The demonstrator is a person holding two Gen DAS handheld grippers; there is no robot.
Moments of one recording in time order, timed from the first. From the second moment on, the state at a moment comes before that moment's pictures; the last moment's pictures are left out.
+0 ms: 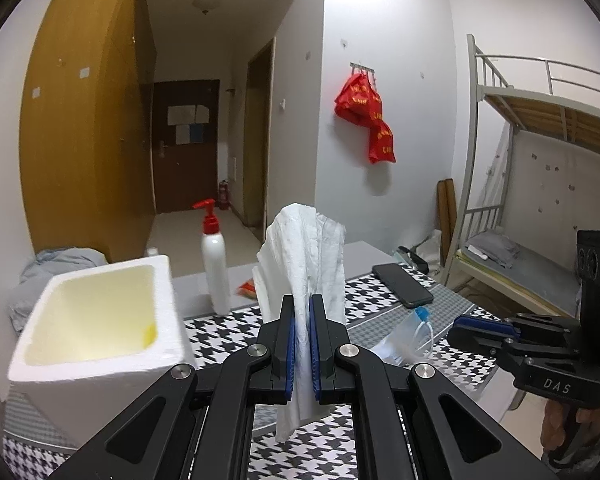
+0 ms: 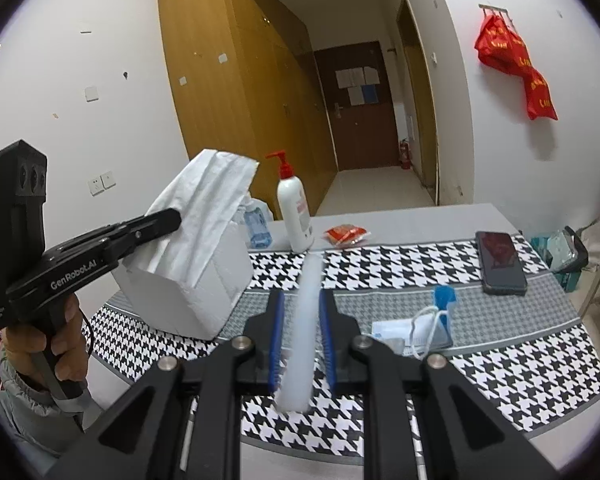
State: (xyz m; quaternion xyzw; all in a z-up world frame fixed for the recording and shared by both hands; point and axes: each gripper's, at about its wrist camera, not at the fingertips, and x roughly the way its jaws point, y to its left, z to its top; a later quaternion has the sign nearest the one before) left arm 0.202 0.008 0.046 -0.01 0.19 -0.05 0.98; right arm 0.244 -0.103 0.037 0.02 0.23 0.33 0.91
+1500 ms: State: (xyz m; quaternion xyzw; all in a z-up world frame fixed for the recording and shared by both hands) left arm 0.131 0.065 0.072 -0.02 0.15 0.06 0.99; right arm 0.271 -0.094 -0.083 -0.12 0.36 0.34 0.86
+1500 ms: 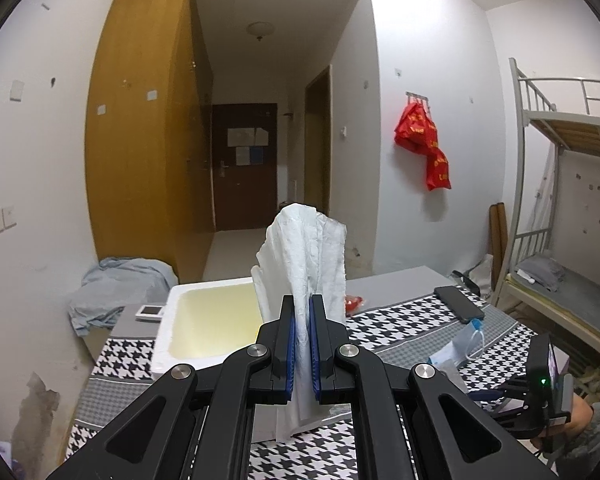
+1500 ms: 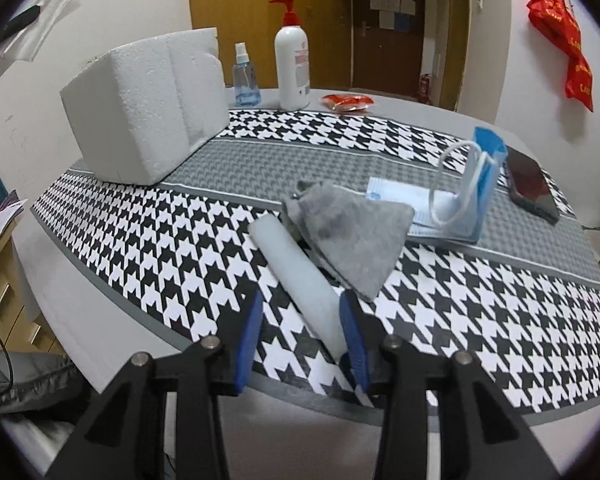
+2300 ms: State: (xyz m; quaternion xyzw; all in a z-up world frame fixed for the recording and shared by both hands) left arm 0.154 0.102 0.064 -0.04 0.19 0.10 0.98; right arm 0.291 -0.097 -0.087 -0.13 0.38 0.36 0.84
